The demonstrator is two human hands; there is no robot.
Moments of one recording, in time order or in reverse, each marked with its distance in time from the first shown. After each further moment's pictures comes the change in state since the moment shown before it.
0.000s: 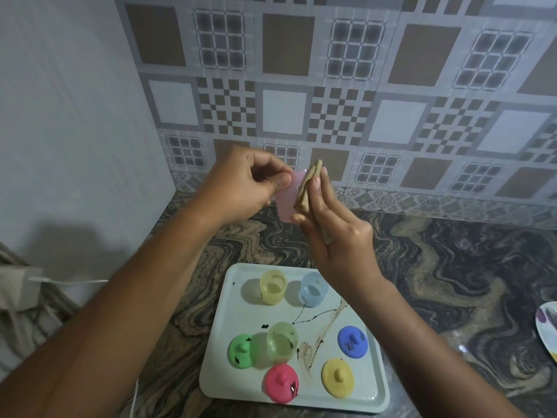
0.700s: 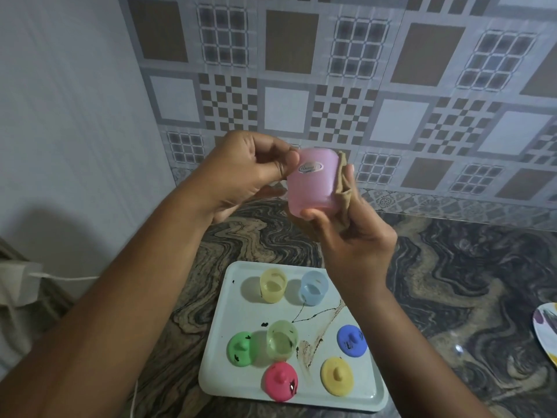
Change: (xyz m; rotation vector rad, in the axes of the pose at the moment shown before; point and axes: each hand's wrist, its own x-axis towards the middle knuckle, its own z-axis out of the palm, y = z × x) left_hand 0.003 0.010 -0.009 -0.468 -0.113 -0.064; right_hand 0.002 -0.022 -0.001 0.307 0.296 0.262
